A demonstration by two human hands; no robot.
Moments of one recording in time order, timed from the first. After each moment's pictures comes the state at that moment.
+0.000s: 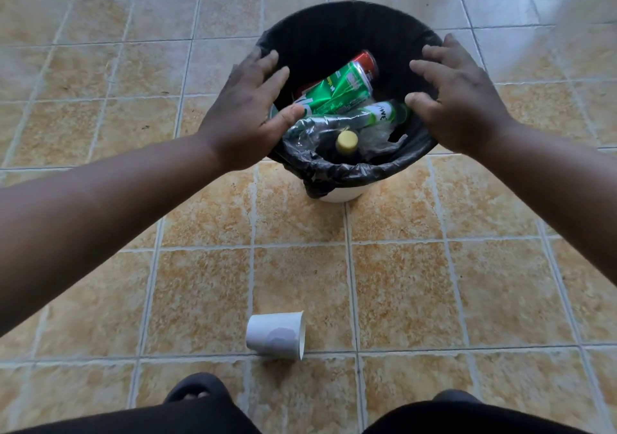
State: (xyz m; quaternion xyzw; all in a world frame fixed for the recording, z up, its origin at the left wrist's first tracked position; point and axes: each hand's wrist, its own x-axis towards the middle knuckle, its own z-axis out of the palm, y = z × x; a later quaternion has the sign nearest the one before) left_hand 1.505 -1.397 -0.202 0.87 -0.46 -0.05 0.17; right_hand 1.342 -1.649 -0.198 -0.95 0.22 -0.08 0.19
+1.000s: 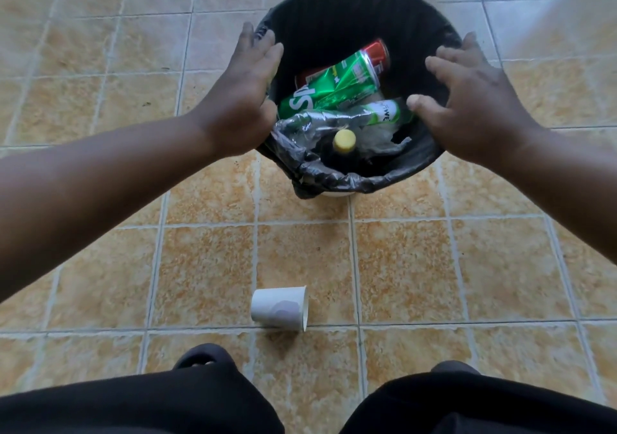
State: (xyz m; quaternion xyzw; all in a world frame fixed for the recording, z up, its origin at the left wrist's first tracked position) left_hand 1.477 -1.373 -0.189 0.87 -0.42 -0.14 0.21; right_hand 1.301 -1.604 -0.187 -0.95 0.24 -0.03 0.18
